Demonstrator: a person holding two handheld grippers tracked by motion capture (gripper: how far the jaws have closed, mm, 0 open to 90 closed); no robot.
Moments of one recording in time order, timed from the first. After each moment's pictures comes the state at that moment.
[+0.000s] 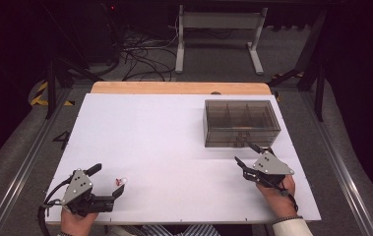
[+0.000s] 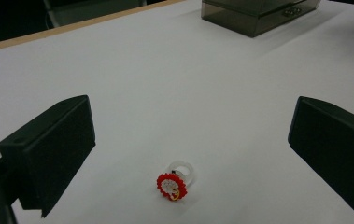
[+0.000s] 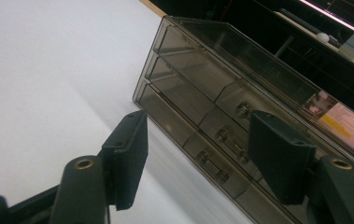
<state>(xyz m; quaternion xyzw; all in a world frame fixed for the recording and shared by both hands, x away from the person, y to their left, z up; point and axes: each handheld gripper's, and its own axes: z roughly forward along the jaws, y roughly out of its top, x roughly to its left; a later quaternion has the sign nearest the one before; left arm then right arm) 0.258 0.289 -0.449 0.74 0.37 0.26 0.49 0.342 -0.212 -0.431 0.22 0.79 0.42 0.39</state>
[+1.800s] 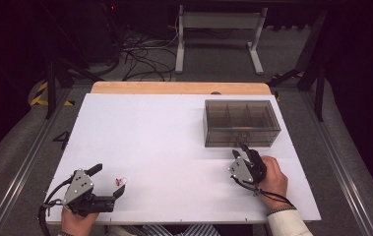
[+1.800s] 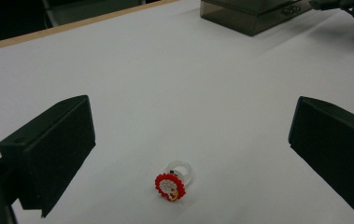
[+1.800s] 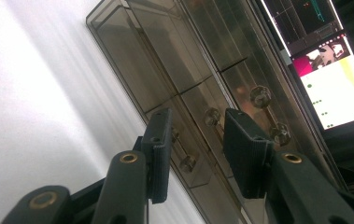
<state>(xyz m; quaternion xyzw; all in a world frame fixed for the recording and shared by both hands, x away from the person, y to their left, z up) 0.259 0.288 -0.449 0.75 0.37 0.26 0.49 0.358 -0.174 -0.472 0.14 0.80 0.22 0.55</state>
